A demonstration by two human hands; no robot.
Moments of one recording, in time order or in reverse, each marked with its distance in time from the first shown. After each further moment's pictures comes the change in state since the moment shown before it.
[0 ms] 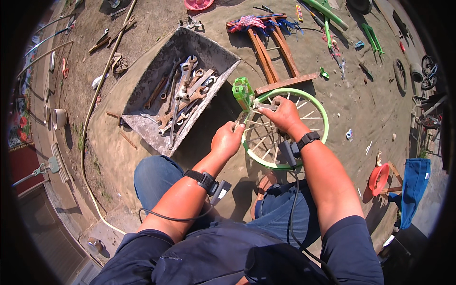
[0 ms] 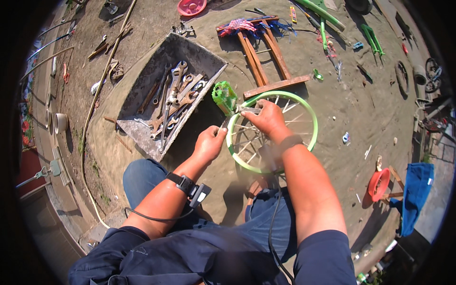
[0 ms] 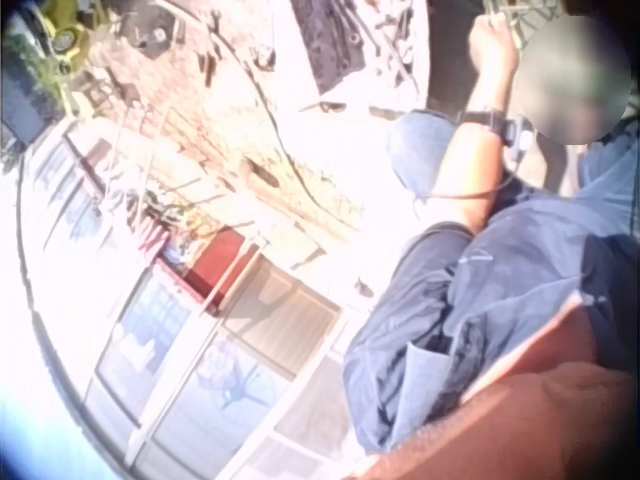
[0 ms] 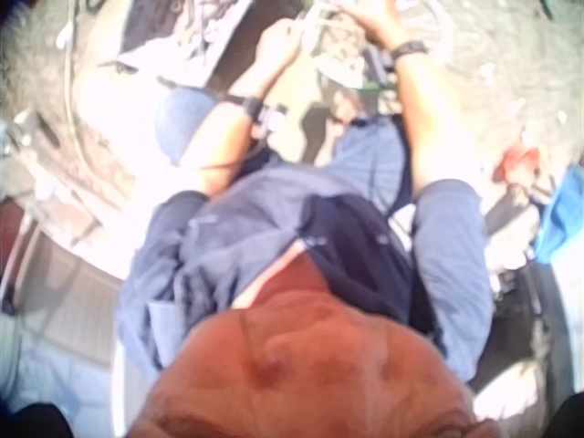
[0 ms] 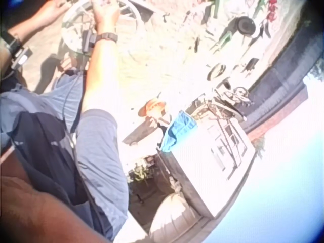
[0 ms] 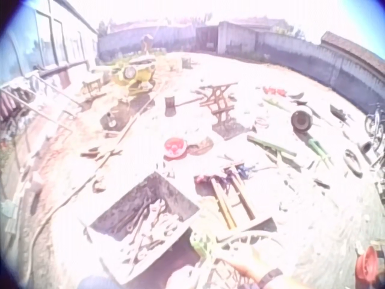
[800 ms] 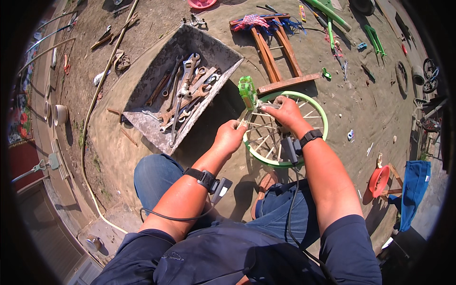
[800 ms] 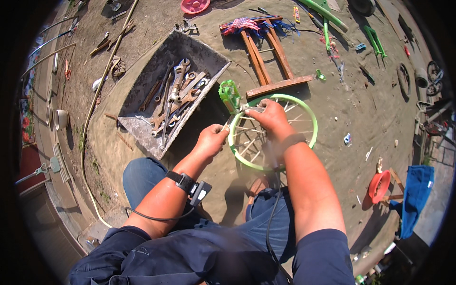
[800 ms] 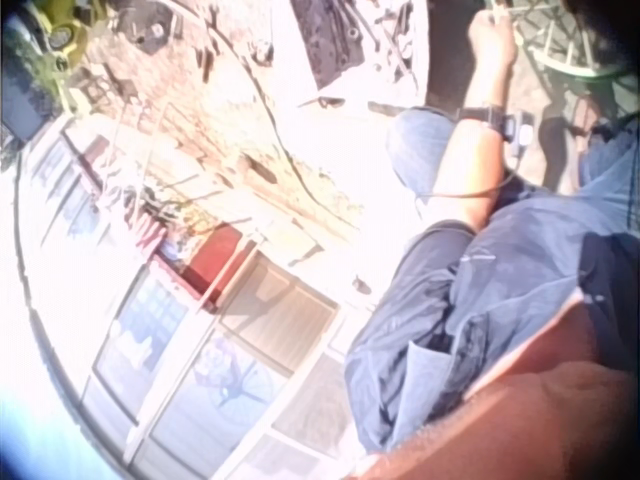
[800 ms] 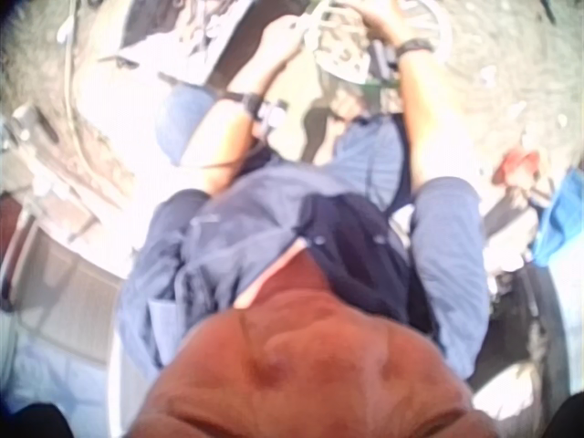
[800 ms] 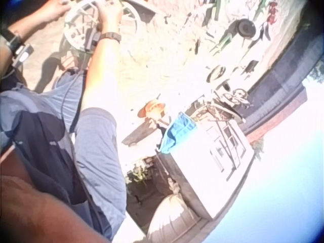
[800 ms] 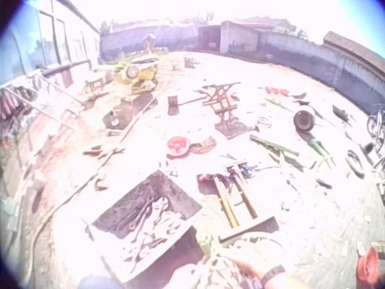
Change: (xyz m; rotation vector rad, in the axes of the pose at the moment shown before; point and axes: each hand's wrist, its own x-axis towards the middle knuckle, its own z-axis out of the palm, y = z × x) left_hand 0.002 0.006 -0.006 -0.296 -0.193 -0.164; right_hand 0.002 -0.003 -0.005 0.162 -0.111 0.142
